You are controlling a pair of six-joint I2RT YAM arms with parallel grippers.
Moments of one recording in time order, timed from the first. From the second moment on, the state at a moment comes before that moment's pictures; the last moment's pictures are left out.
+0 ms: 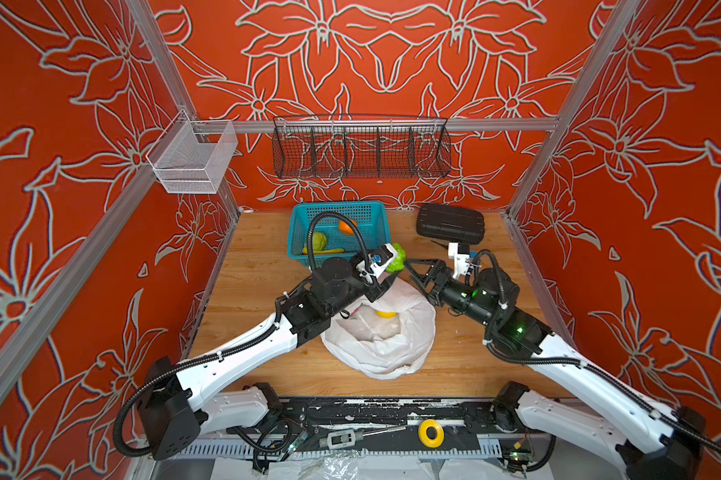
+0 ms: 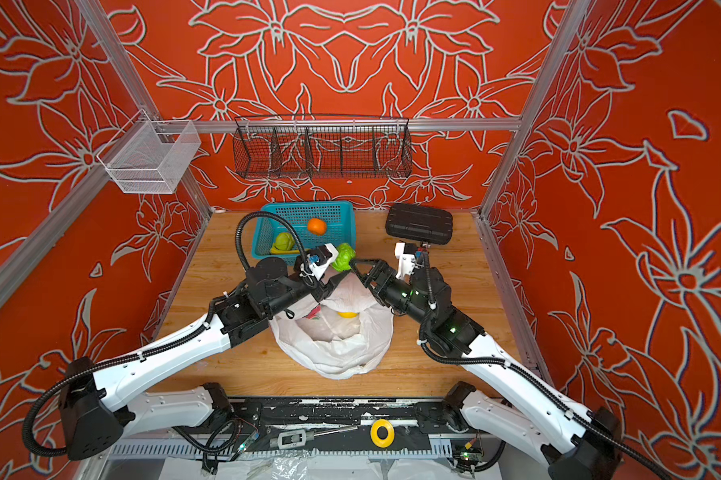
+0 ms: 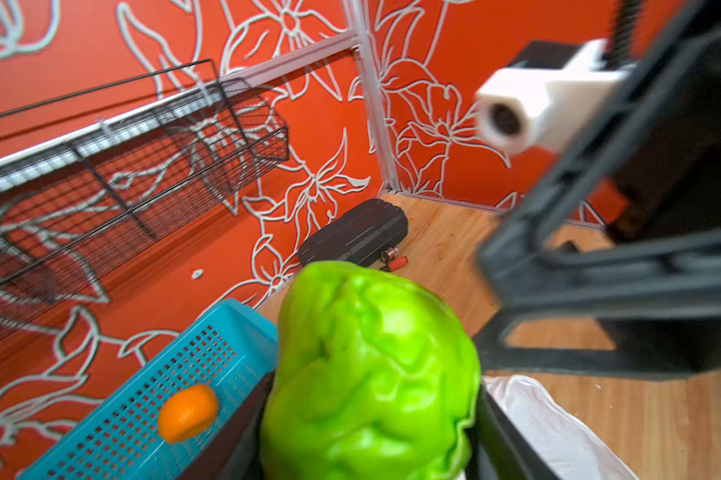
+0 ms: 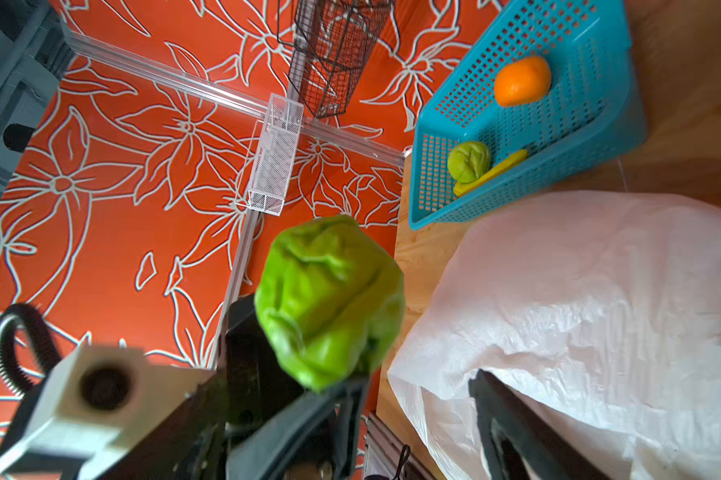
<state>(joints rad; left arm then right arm) -0.76 1.18 0.96 0.09 -0.04 0.24 0.69 0.87 0.76 0.03 -0.13 1.23</state>
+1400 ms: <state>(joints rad) -0.23 2.08 1.72 -0.48 0.27 -0.38 0.69 0.82 0.62 -0.06 -0.06 1.09</state>
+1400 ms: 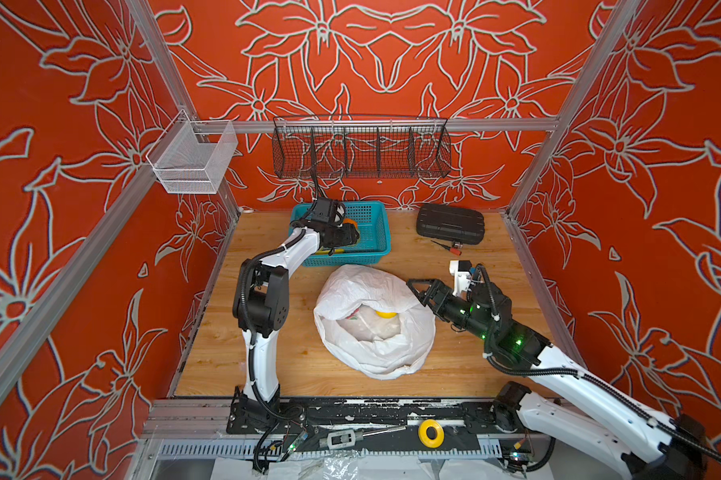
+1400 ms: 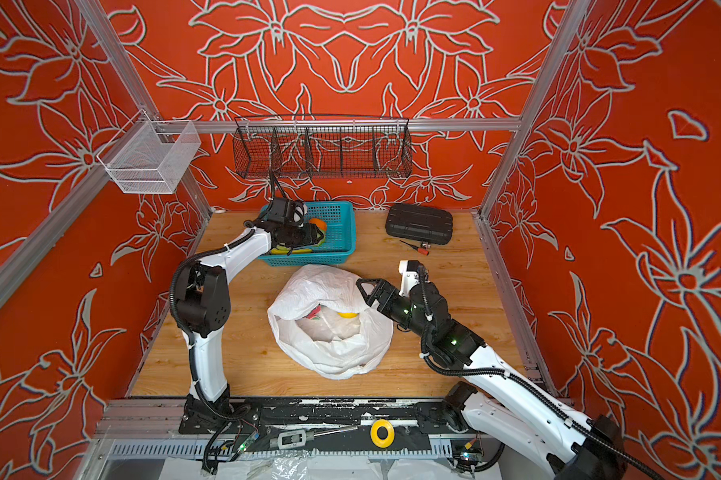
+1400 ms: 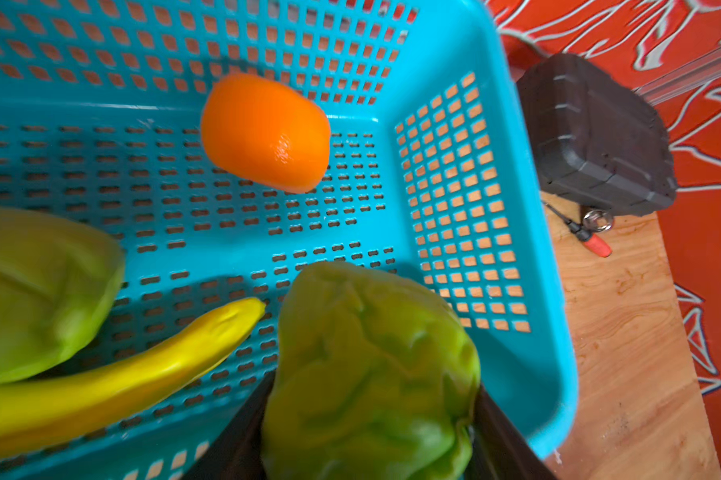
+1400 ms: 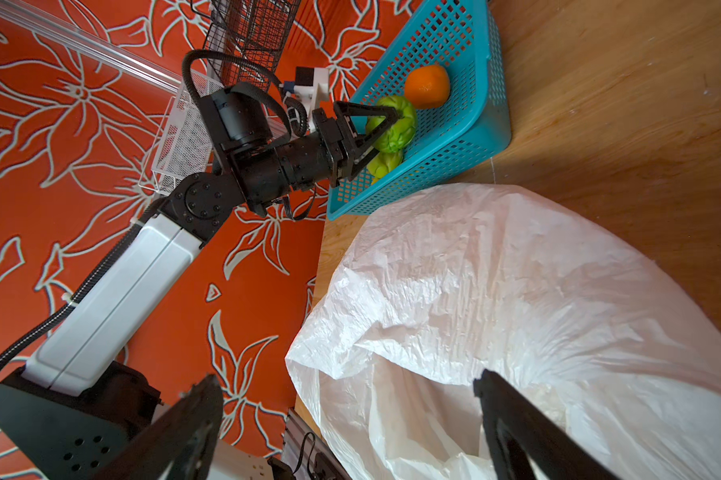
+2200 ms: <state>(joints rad) -0.23 2.26 1.86 -0.58 0.34 -0.36 0.69 0.78 0.62 -0.16 0.00 1.03</state>
